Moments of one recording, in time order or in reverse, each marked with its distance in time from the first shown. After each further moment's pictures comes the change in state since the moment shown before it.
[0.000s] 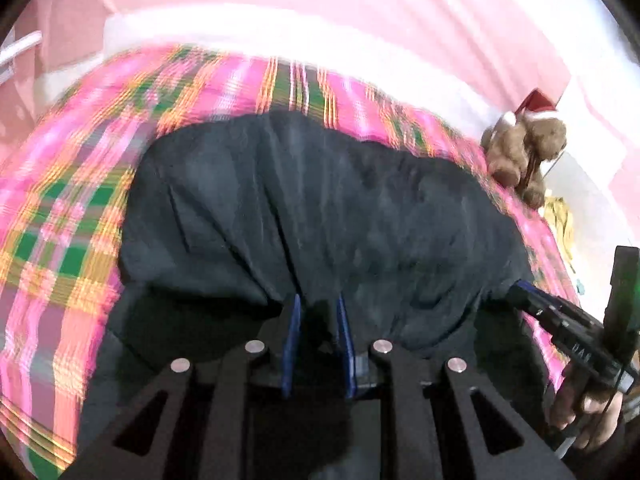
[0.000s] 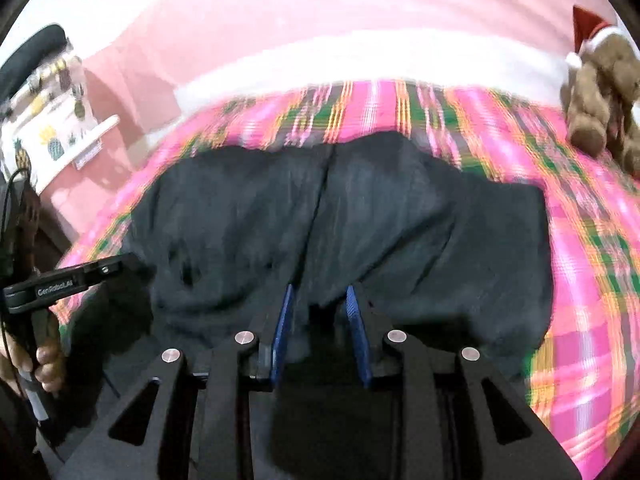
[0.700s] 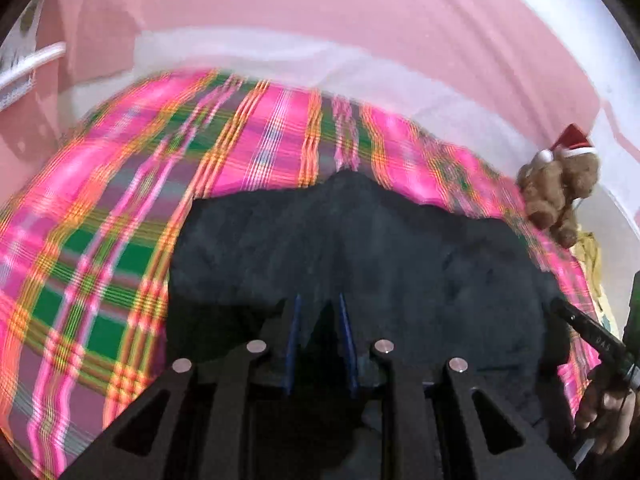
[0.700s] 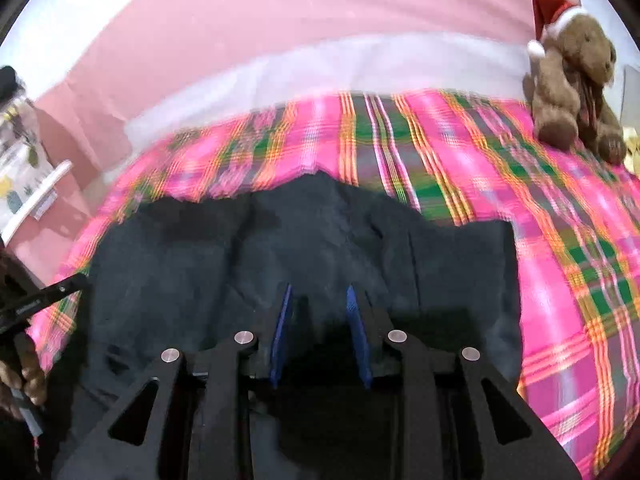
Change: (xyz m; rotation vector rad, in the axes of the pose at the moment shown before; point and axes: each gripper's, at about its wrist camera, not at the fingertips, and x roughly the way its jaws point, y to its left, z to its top) left arm 0.019 0.038 0.048 -0.025 -0.098 0.097; right arm 0.023 -0.039 0.031 0.092 -0.042 -0.069
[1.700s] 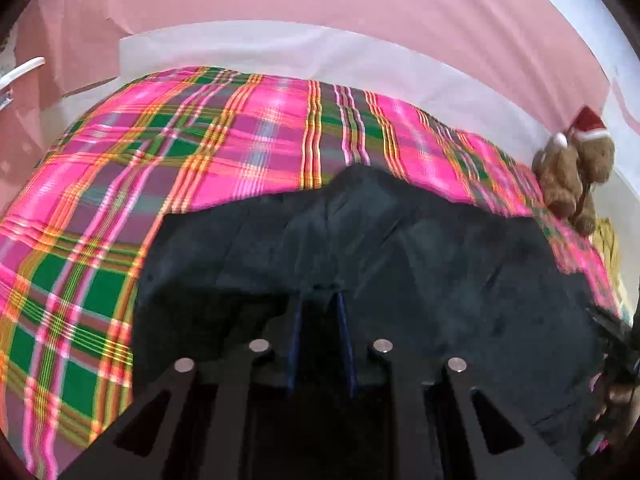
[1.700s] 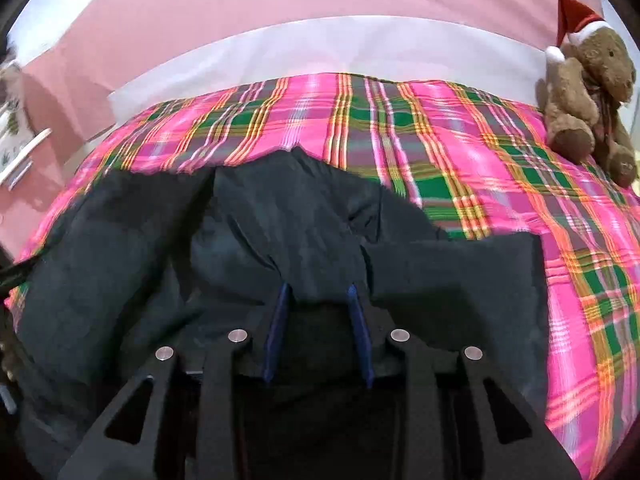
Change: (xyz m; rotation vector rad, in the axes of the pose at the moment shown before) left arm 0.067 -0.002 0.000 0.053 0.030 0.039; right arm 0.079 -0.027 -0.018 -0.056 0.064 -0.059
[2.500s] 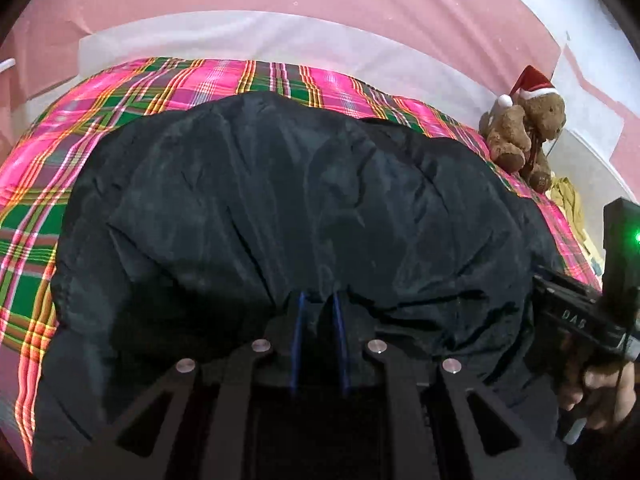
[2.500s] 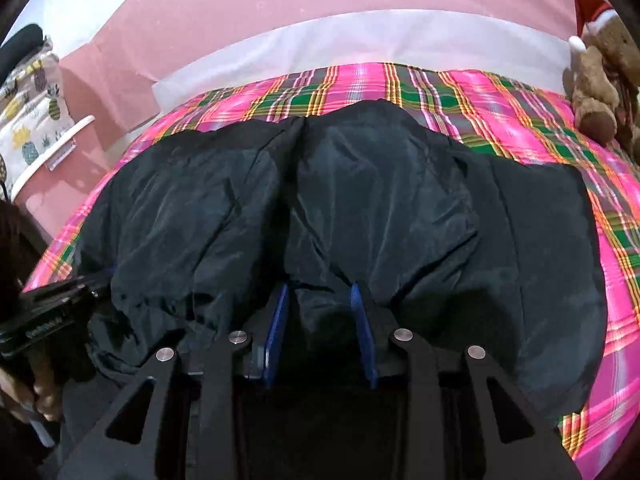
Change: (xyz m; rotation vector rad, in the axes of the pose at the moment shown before) left arm -0.036 -0.054 -0.061 0.065 0.052 -0.142; right arm -0.027 0.046 -0.036 -0.061 0.028 0.085
